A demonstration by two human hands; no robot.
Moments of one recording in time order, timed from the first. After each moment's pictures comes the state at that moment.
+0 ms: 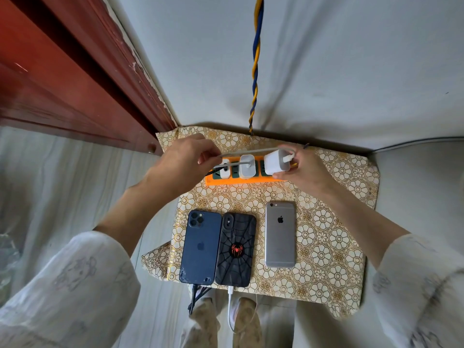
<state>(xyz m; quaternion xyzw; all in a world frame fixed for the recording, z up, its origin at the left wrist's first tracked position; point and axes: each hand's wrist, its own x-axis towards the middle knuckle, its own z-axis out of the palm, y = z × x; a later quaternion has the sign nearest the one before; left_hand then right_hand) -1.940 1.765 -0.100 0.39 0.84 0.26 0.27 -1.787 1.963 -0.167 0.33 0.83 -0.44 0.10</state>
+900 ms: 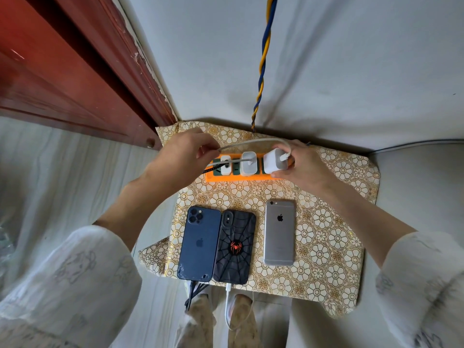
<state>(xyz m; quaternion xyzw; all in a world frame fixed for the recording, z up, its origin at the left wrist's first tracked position) -1.942 1.763 -0.106 0.37 0.85 0.28 0.25 -1.795 1.960 -0.162 0.27 0.88 -0.36 0.12</state>
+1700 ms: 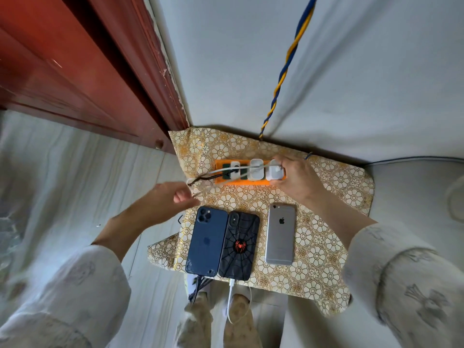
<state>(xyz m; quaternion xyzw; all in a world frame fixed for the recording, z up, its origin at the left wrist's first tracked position) -1.935 1.675 -0.140 0.26 0.82 0.20 0.47 -1.803 1.937 -0.151 0.22 0.94 -0.23 0.11</state>
